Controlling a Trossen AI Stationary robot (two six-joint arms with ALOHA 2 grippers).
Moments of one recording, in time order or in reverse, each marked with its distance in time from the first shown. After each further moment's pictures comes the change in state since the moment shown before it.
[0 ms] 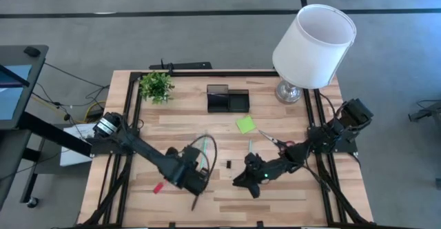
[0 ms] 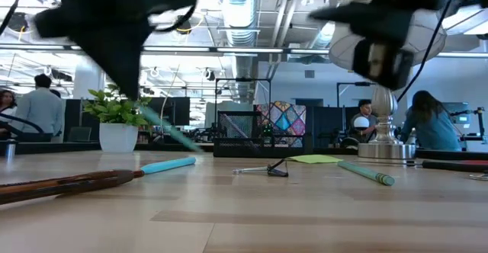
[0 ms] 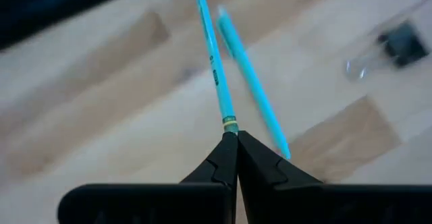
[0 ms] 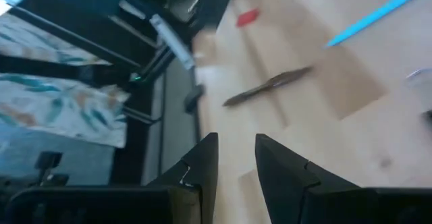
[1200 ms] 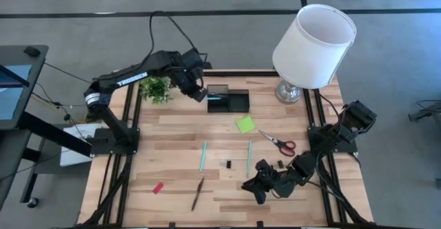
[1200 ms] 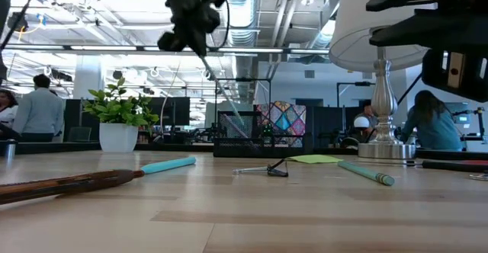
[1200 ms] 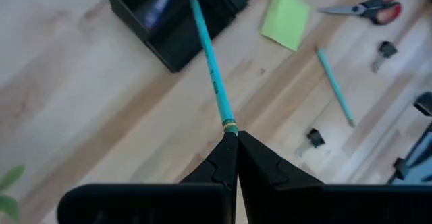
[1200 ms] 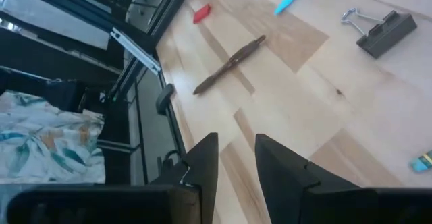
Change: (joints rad) left arm 1.008 -0.221 0.215 -0.008 0.747 1.151; right arm 0.159 -0.007 0.001 -0.173 0.289 0.276
